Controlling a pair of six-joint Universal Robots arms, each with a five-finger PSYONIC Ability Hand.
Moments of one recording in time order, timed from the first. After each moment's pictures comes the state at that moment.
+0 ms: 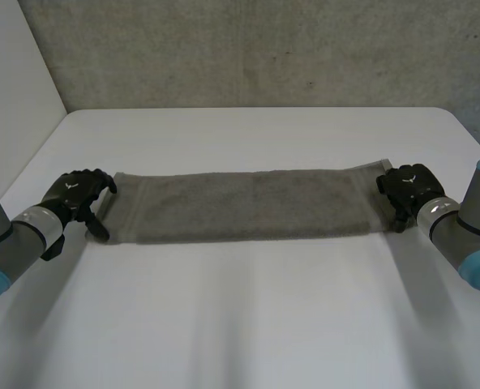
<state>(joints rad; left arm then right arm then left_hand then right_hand) 4.73 -2.25 -1.49 3.41 -1.16 3.39 1.70 -0.84 1.35 -0.17 1.37 2.56 0.27 0.26 0.27 0.27 0.08 0.52 0.51 0.51 0.51 0.35</state>
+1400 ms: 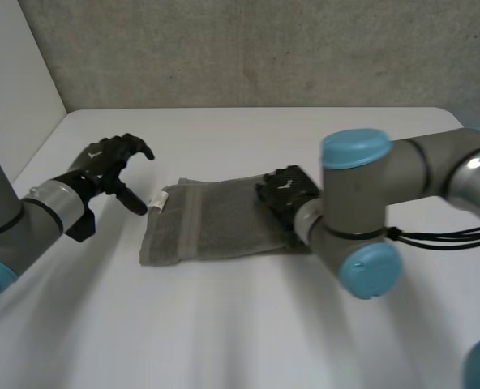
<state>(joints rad) 4.56 -2.02 -1.54 3.37 -1.16 3.07 2.19 -0.76 0.98 0.18 1.56 2.64 0.27 0.26 0.27 0.27 0.08 0.23 0.24 0.25 0.26 0.06</state>
